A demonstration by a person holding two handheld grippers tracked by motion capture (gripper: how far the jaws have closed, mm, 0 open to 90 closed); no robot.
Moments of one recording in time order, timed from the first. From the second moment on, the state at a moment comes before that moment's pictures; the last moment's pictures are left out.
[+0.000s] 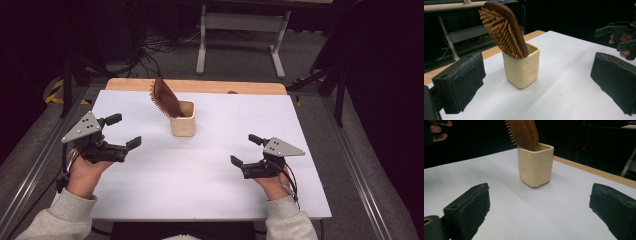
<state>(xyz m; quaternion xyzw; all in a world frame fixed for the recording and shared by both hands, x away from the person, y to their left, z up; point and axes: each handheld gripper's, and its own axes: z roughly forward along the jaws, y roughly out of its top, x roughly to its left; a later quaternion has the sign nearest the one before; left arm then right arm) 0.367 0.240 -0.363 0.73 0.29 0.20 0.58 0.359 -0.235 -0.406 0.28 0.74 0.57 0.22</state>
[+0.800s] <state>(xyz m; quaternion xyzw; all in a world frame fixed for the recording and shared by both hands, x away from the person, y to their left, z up) 0.350 0.254 -0.440 0.73 0.31 0.18 0.58 0.351 -0.251 -0.422 0.29 0.75 0.56 0.22</state>
